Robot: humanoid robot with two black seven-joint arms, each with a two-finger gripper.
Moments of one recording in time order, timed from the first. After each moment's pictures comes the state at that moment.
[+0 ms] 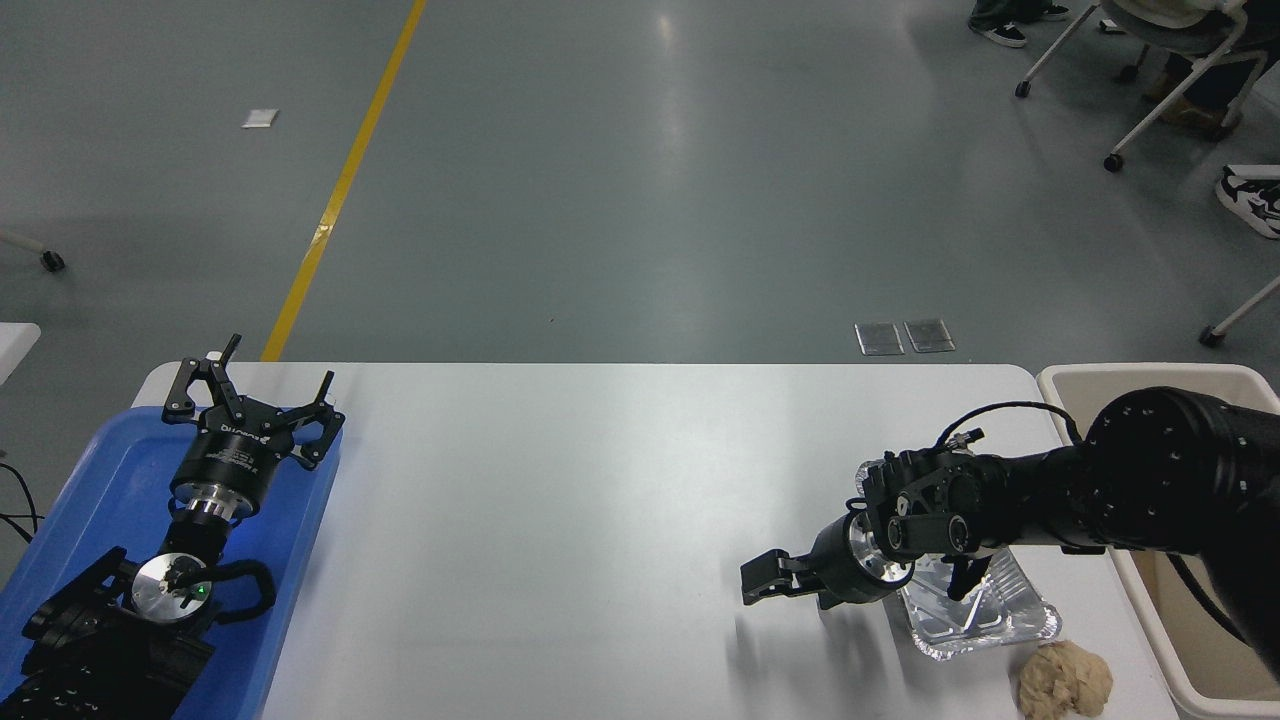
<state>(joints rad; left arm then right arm) -0.53 0.23 -1.14 -0.31 -0.10 -0.79 -0.16 1.23 0.00 -1.13 0.85 -0.20 0.31 0.23</state>
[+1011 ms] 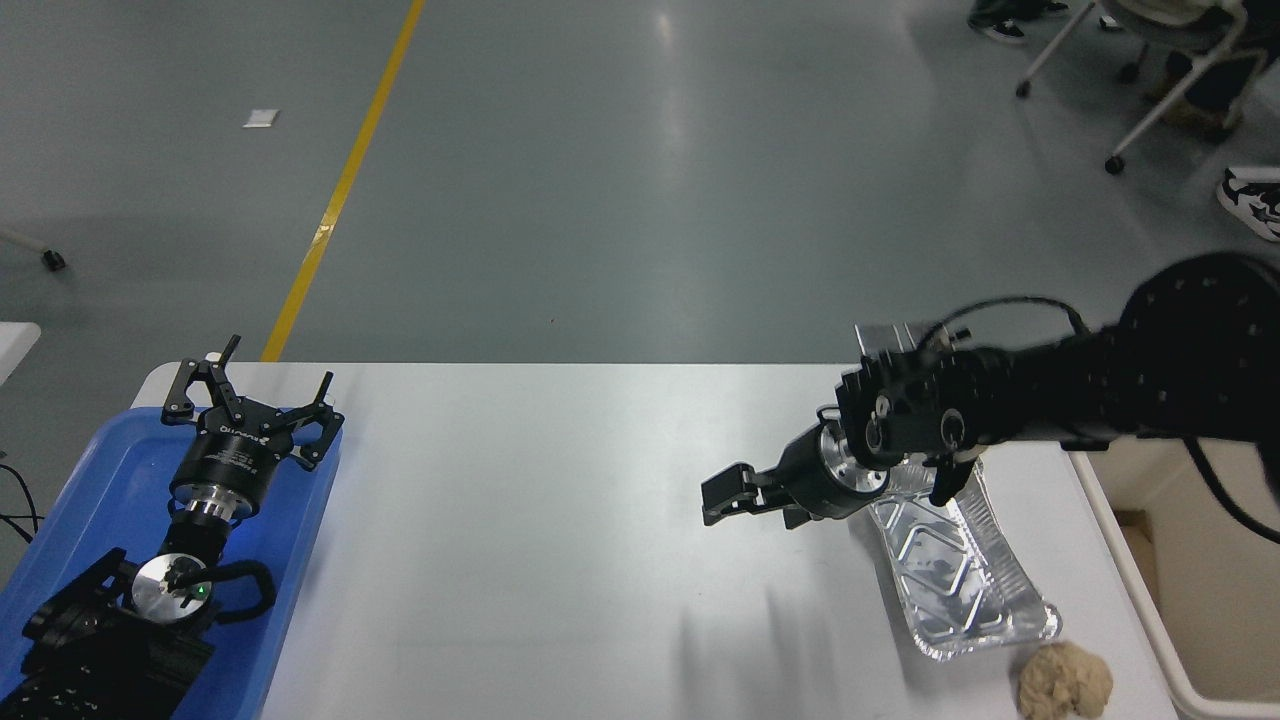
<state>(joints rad) -0.53 0.23 -1.14 -0.31 -0.11 -0.79 -0.16 1.87 -0.01 -1.14 1.25 -0.07 0.41 0.23</state>
